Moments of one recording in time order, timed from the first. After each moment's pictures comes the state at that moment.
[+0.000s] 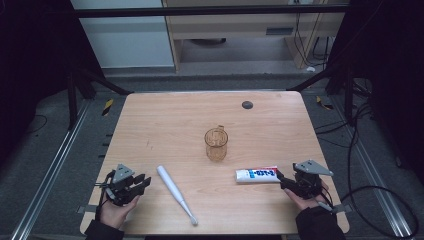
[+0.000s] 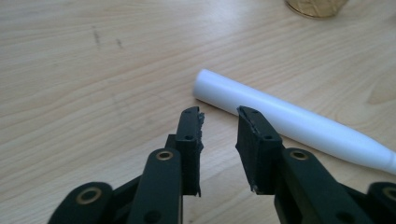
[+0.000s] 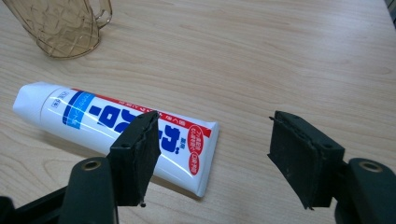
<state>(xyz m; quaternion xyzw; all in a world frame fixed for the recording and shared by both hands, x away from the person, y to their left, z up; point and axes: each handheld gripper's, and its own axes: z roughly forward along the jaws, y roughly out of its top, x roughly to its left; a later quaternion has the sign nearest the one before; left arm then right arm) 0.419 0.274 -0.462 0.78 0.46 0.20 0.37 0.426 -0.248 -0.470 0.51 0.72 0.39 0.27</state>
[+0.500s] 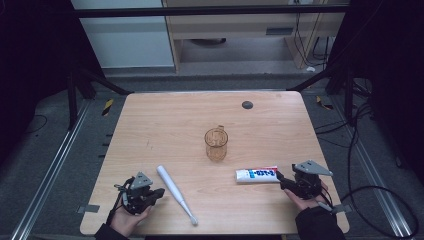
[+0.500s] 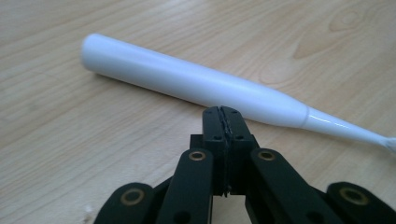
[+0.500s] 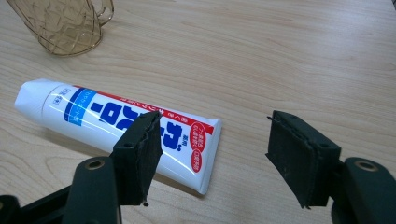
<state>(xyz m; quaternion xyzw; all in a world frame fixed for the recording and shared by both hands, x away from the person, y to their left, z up) 0.406 0.238 -0.474 0.84 0.41 0.12 0.35 0.426 -0.249 -0.472 0.51 0.72 0.39 0.27</state>
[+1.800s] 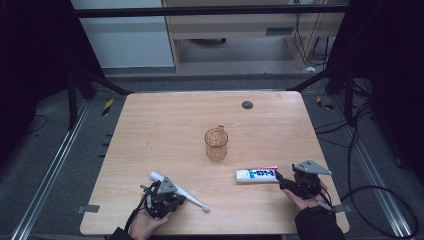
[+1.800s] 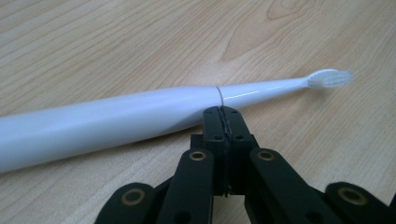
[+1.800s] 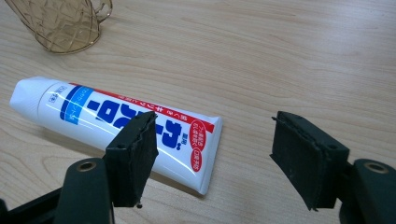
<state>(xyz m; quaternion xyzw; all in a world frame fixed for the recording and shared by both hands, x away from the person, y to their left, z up) 0.406 0.183 -0.486 0.87 0.36 0.09 0.34 0.429 -0.249 -0.475 0.51 0.72 0.39 0.26</state>
